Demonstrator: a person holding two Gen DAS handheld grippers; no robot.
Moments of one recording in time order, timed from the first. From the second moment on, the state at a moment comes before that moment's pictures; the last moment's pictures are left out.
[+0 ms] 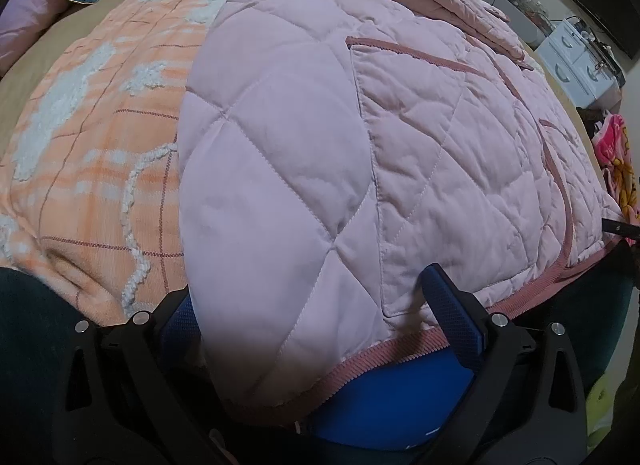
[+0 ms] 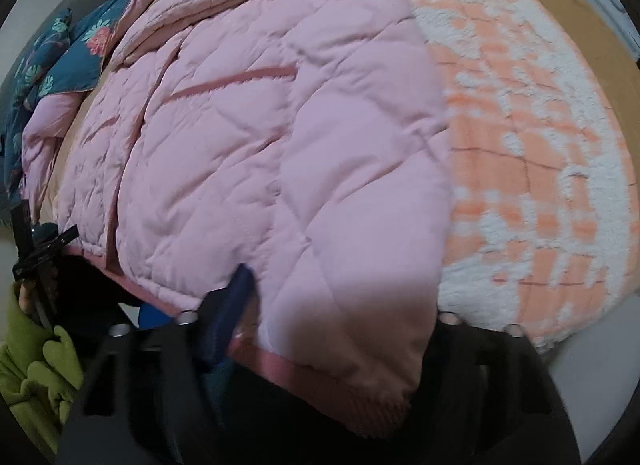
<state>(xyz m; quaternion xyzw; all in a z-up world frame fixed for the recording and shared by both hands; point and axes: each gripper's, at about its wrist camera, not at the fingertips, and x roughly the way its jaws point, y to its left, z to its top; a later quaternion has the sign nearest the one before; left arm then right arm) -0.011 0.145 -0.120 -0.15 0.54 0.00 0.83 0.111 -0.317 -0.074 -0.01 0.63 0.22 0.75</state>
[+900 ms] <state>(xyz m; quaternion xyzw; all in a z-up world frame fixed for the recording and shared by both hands) -0.005 0.140 -0.024 -0.10 0.42 -0.01 0.90 0.115 -0.321 0.024 0.09 0.43 0.27 0.86</state>
